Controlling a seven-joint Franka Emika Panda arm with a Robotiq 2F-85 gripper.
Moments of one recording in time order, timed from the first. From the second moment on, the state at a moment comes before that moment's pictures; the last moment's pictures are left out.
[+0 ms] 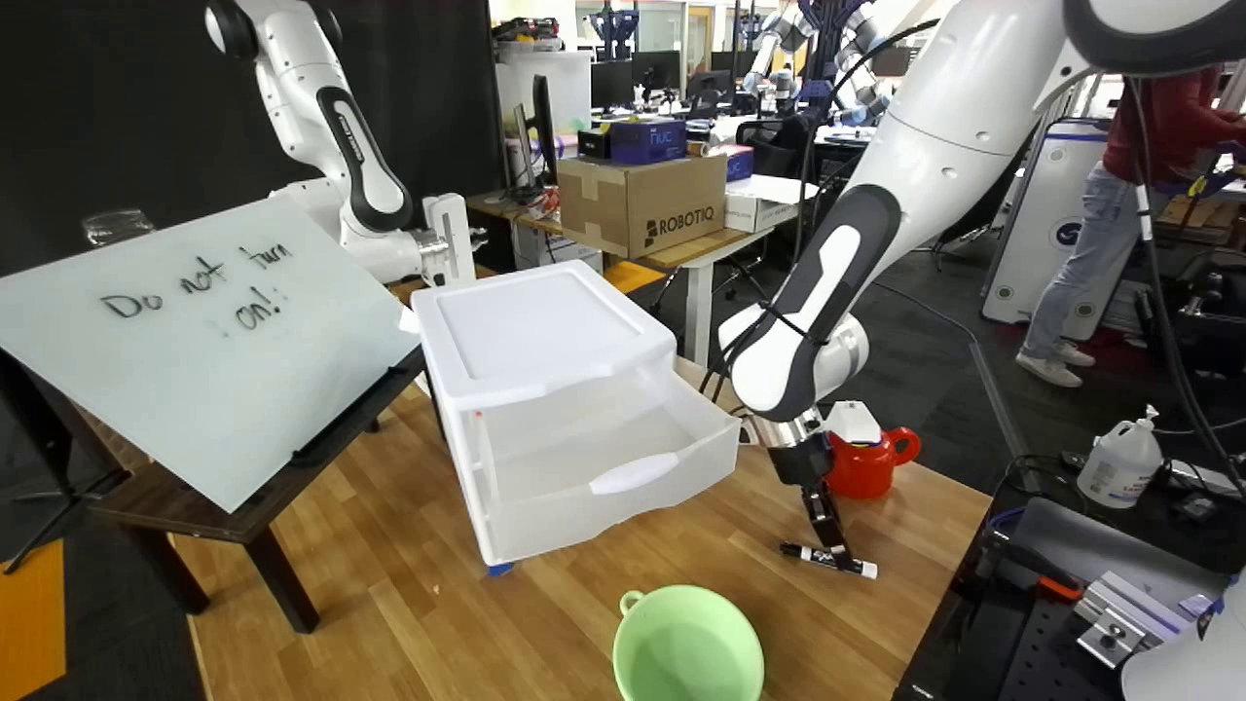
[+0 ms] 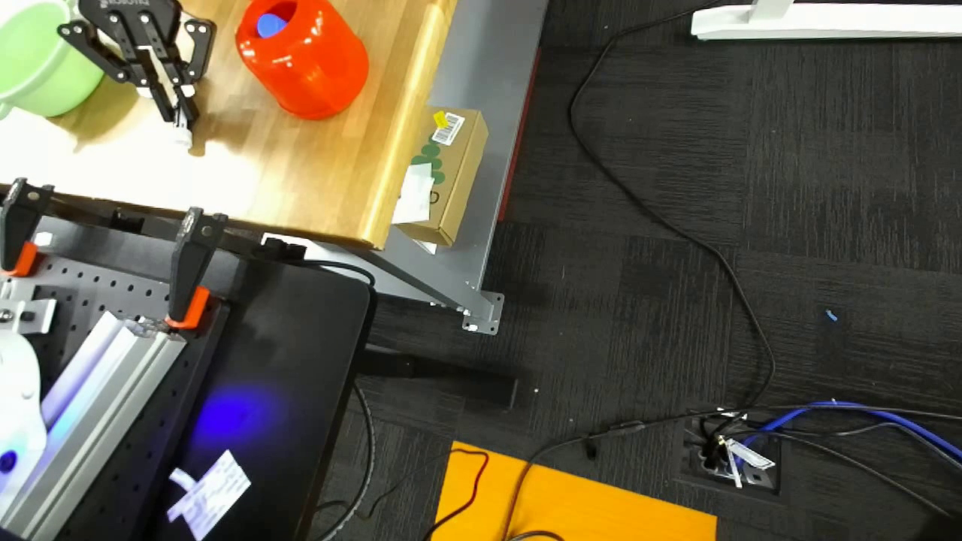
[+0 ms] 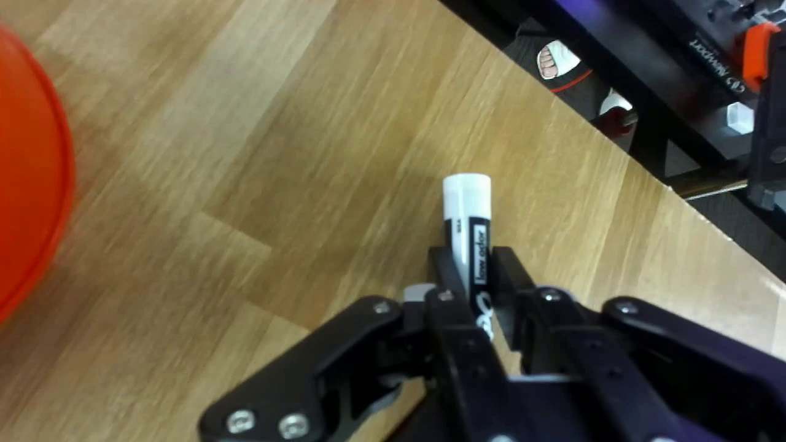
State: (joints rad) arm -0.10 0.54 0.10 -2.32 0.02 2.23 -0.65
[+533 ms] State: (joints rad) arm -0.10 0.24 0.12 -2.68 0.11 2.47 -0.65
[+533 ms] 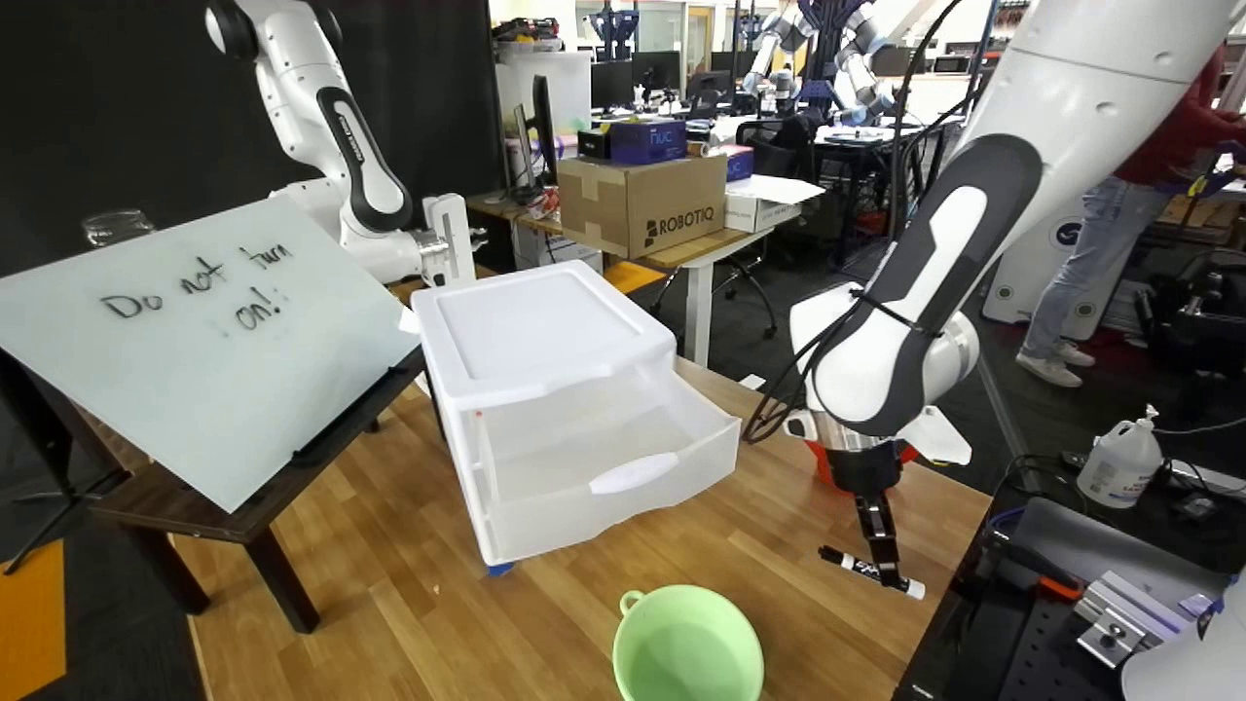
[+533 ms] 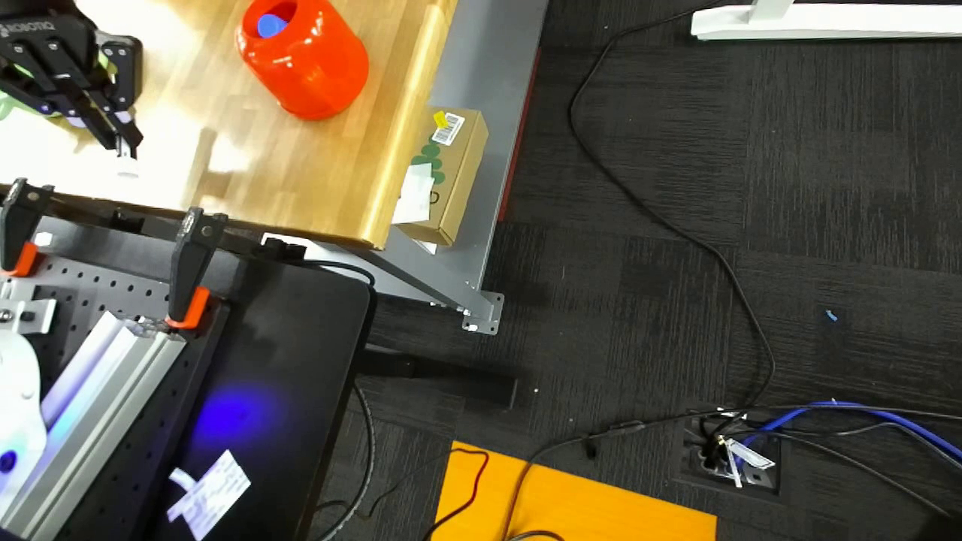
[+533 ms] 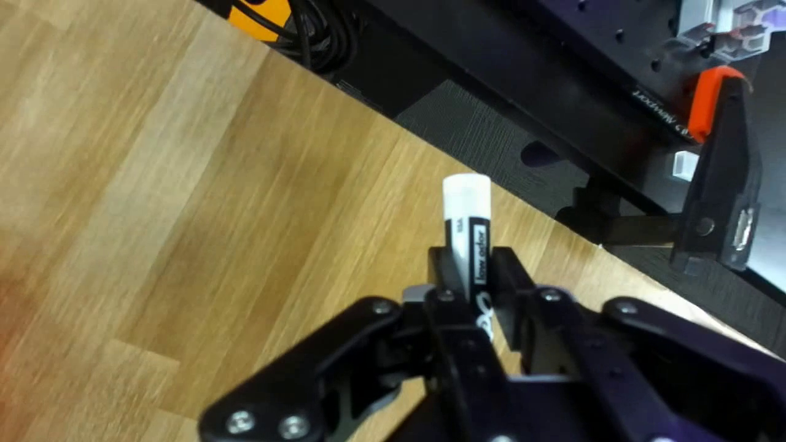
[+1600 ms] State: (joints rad) arm 0.10 -0.02 0.15 -2.78 0.02 2.61 -0.30
